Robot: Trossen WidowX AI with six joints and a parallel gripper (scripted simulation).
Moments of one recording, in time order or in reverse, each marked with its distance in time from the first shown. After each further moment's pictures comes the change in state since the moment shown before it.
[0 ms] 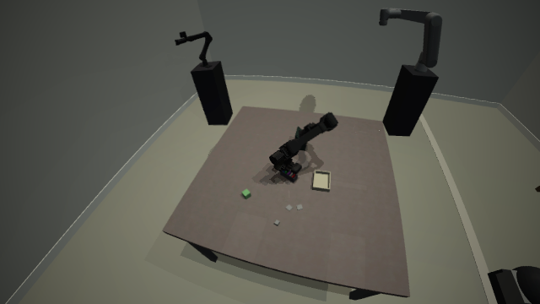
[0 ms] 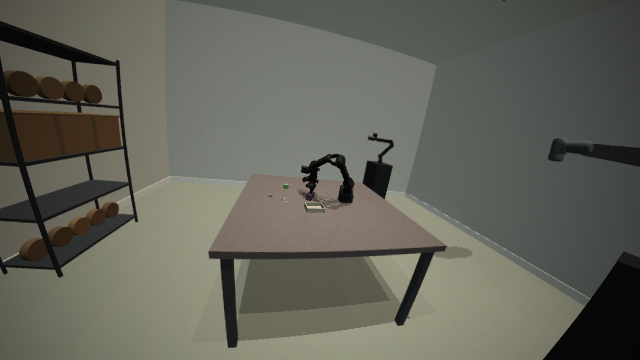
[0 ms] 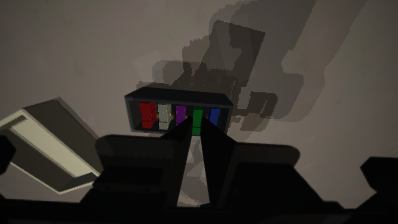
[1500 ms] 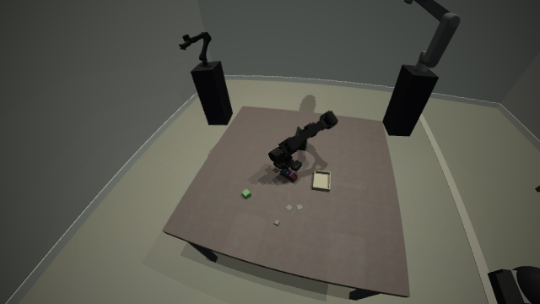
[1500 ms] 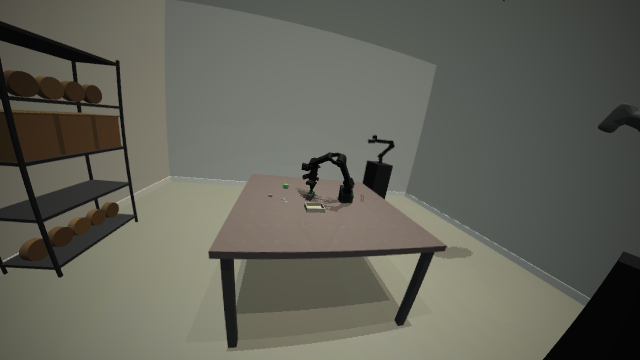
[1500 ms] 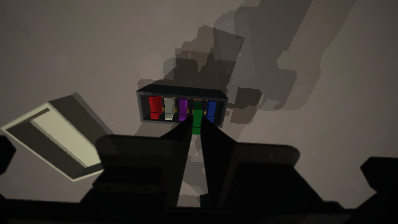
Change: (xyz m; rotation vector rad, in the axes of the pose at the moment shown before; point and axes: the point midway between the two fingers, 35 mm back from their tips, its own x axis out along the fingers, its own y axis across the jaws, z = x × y) arm -0.022 0.000 0.000 0.002 -0.001 0.002
